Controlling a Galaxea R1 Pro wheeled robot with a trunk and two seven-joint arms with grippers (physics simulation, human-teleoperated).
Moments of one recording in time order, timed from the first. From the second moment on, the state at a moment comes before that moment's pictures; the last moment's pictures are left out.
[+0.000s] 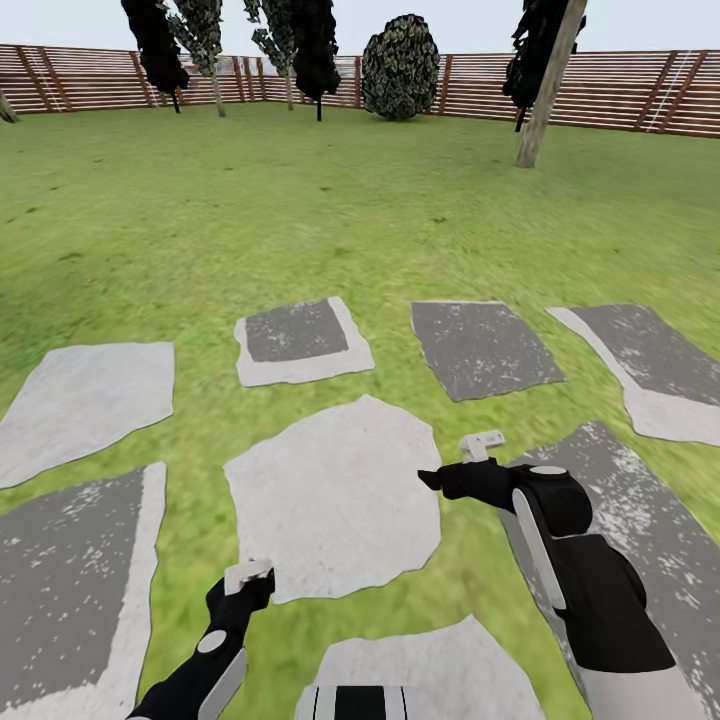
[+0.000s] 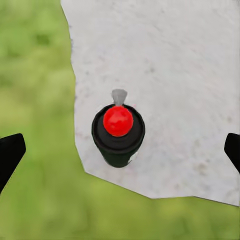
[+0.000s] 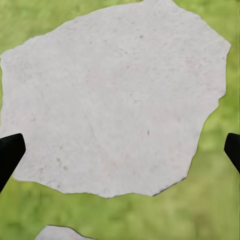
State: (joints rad) left arm -0.46 0.00 -0.28 -0.51 0.37 -0.21 0.26; right arm -0.53 -0.04 0.09 -1.61 0.00 1.04 0.33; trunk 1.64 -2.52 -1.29
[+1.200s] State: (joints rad) left arm -0.47 -0.01 -0.28 -0.50 0.36 -0.21 0.26; right arm -0.53 -0.04 0.09 -1.61 0.00 1.03 0.33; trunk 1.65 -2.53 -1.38
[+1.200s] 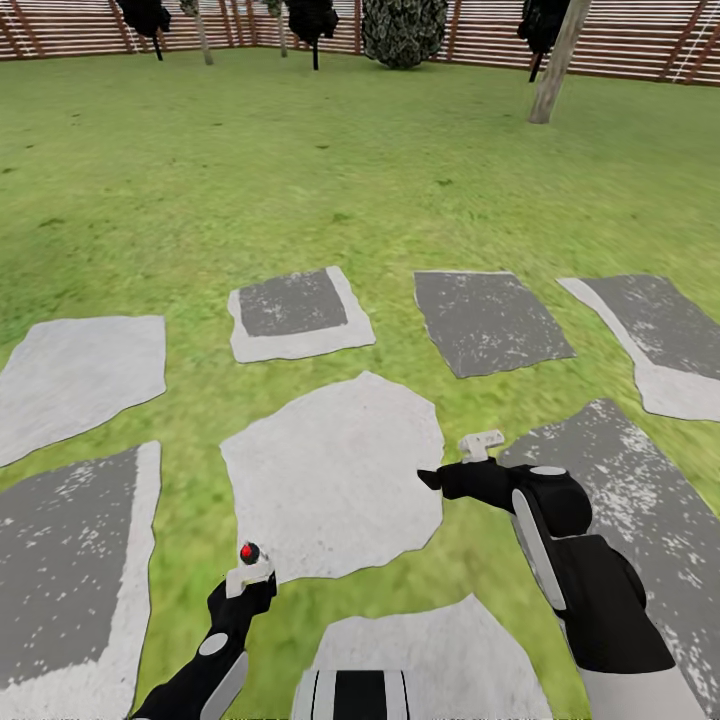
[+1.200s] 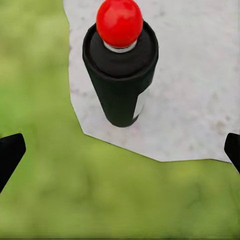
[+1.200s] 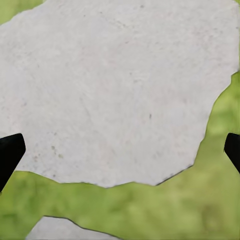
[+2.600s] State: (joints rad) left arm -0.50 0.01 -0.30 -0.57 0.35 -0.33 0.27; right arm -0.56 -0.03 0.11 -1.64 0.00 1.04 0.36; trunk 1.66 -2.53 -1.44
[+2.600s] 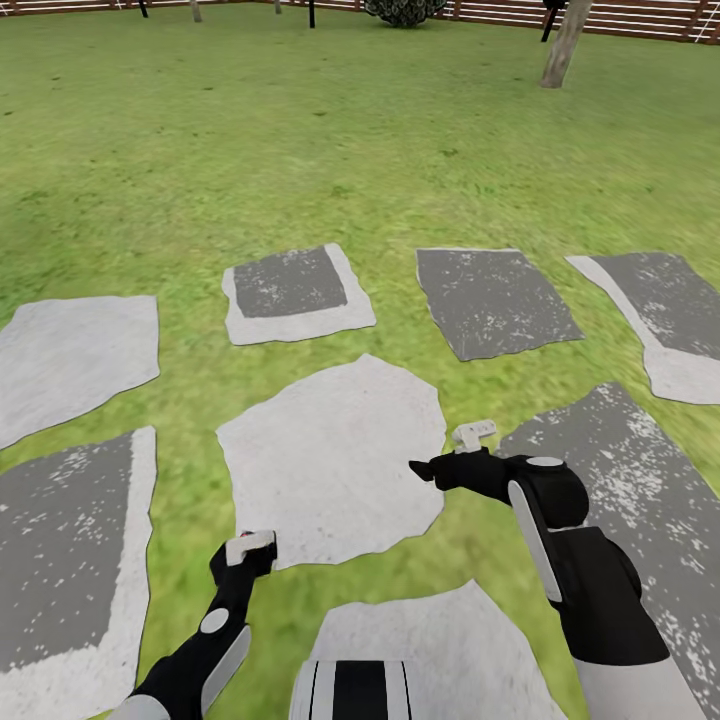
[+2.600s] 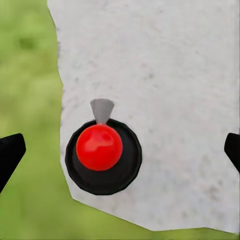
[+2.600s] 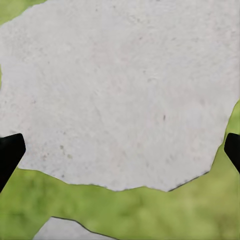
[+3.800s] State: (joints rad) left arm -0.47 0.01 -0.32 -0.55 0.34 -0.34 0.28; right arm -0.56 -0.03 0.11 -1.61 0.00 1.03 0.33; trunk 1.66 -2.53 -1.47
